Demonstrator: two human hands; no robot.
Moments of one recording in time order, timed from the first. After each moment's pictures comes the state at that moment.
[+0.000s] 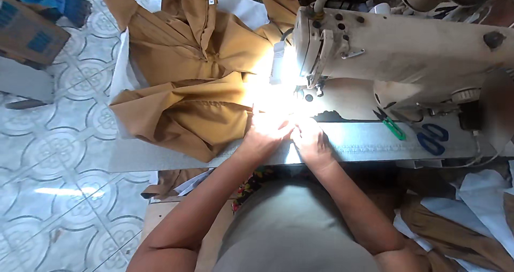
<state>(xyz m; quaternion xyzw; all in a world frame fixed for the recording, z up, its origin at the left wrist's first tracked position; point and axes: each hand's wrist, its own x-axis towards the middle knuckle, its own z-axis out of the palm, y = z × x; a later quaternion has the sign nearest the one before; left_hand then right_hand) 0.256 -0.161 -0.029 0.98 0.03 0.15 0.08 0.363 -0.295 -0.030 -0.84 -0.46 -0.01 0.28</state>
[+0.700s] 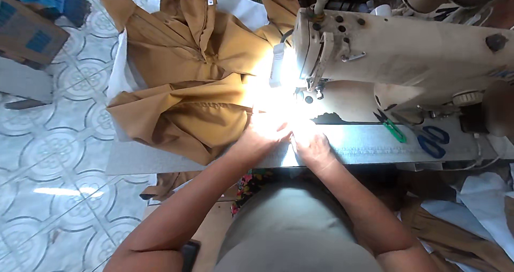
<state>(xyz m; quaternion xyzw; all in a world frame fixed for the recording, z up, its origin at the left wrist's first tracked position) 0.255 -0.151 -0.013 0.99 0.00 0.07 0.08 0.373 -0.293 -0.037 -0.80 -0.56 -0.08 0.20</state>
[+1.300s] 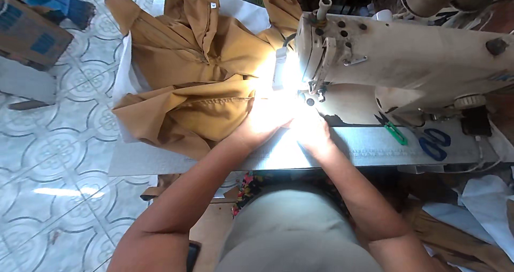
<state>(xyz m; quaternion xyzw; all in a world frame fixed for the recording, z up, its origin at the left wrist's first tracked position) 0.287 -0.118 -0.024 0.99 -0.01 0.12 0.07 0.394 -0.272 -0.028 -0.81 -0.55 -0.05 0.18</state>
